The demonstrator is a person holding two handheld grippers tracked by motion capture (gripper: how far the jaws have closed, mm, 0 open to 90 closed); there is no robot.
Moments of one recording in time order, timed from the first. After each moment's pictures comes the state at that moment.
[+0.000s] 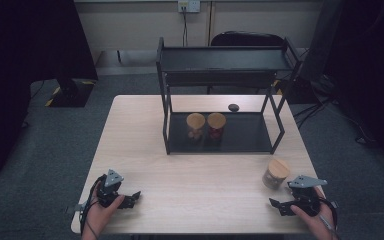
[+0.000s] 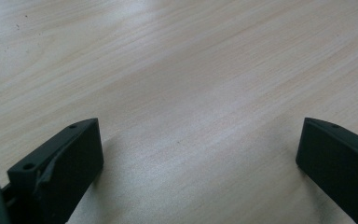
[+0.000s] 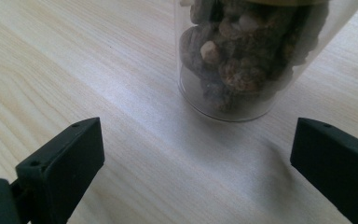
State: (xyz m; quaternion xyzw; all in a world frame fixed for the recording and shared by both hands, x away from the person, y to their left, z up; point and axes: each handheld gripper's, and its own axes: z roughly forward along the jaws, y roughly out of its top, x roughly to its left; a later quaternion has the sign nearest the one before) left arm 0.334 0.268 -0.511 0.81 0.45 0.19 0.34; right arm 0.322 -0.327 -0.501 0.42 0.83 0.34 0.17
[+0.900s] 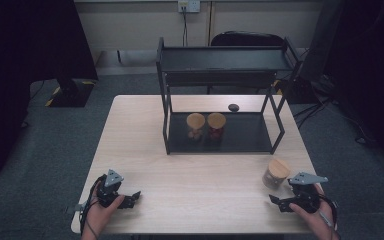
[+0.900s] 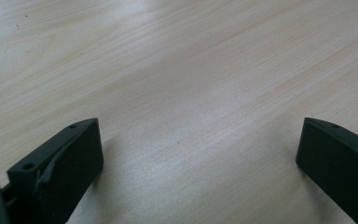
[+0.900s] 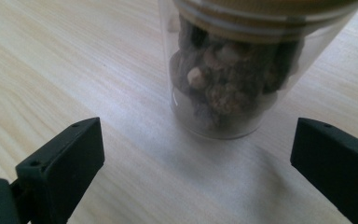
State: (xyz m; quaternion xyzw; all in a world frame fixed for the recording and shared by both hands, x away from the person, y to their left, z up) left arm 0.334 0.268 -0.511 0.81 0.45 0.19 0.34; right arm 0.329 -0.326 -0.495 0.42 0.82 0.35 0.18
